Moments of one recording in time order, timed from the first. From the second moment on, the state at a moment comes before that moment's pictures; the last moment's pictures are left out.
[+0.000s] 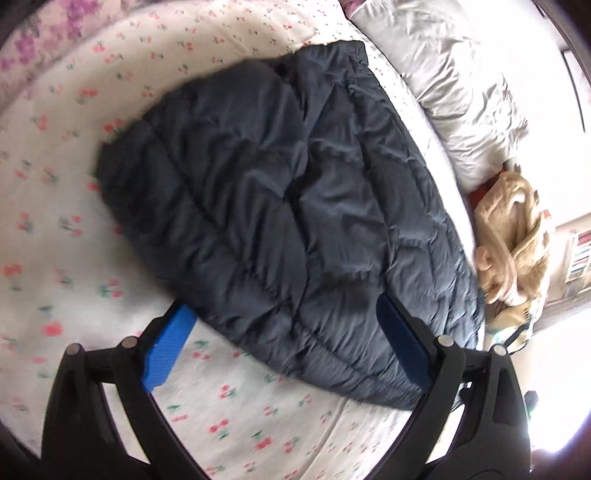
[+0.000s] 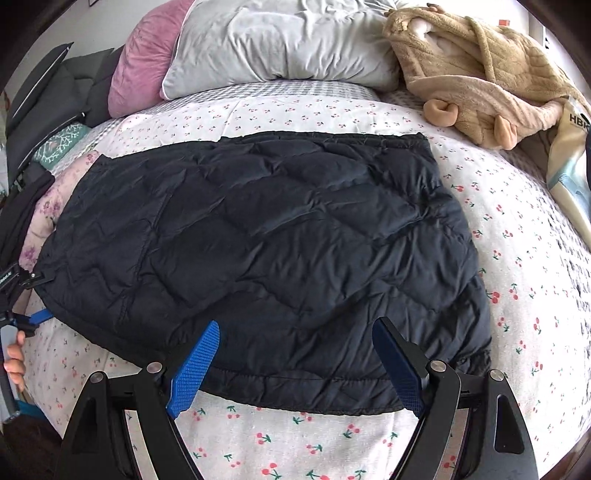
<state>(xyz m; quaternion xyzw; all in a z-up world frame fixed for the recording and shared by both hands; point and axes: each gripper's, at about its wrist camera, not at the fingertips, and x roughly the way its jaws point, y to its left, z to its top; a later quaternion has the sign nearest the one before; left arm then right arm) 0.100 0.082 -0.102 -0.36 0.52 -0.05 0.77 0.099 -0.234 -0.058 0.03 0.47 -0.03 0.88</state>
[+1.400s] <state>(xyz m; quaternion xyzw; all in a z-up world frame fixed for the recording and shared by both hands) 0.073 0.067 0.060 -0.19 0.29 -0.10 0.93 0.189 -0.013 -0.115 0.10 0.49 0.23 0.84</state>
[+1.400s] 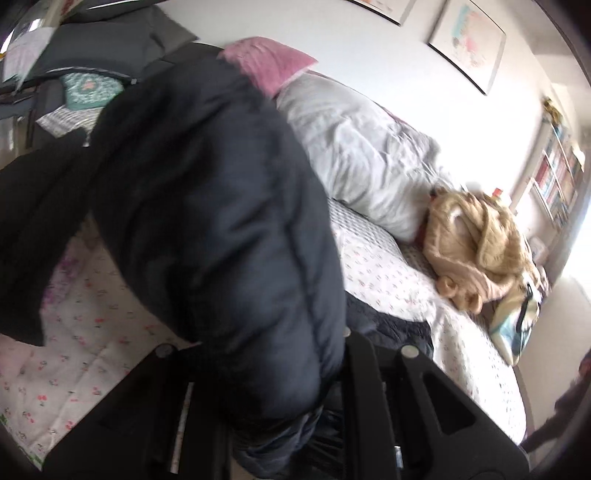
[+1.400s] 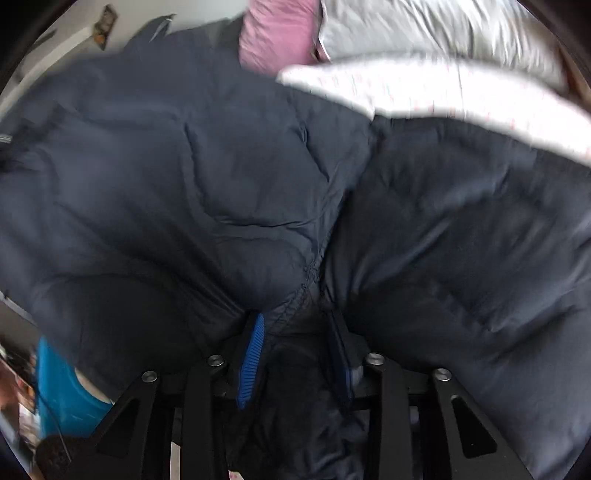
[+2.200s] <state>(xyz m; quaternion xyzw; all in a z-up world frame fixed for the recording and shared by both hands) 0.035 -0.174 -0.037 0.14 0.37 -0.39 0.83 0.147 -0.311 -0.064 0.33 0.44 0.02 0.84</state>
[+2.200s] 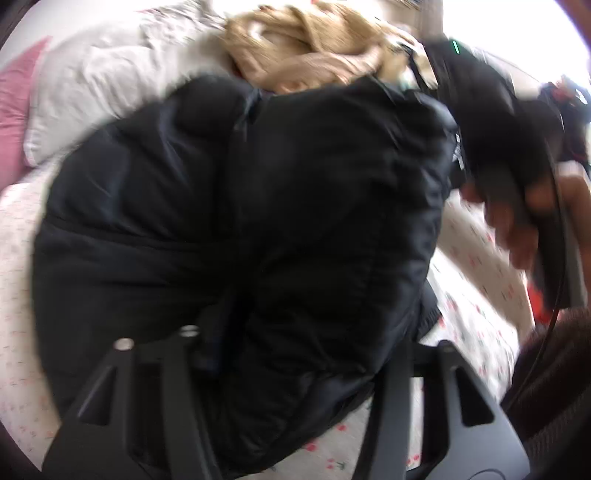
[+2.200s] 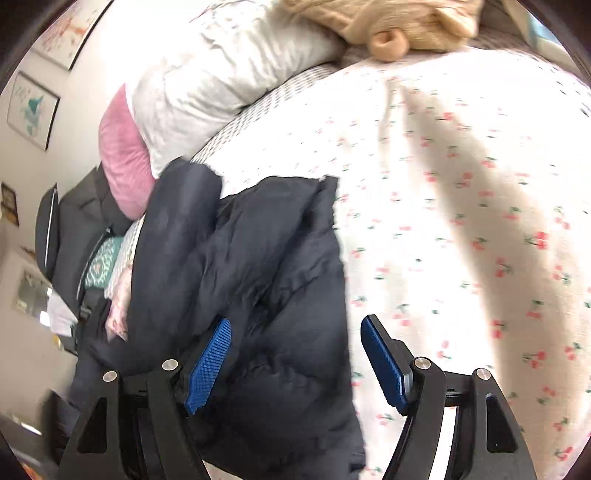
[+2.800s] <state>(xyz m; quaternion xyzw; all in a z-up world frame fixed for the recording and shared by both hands) 0.063 -0.093 0.009 0.05 0.43 -0.39 0.81 0.171 -0.247 -0.048 0.29 0.42 0.13 0.85</state>
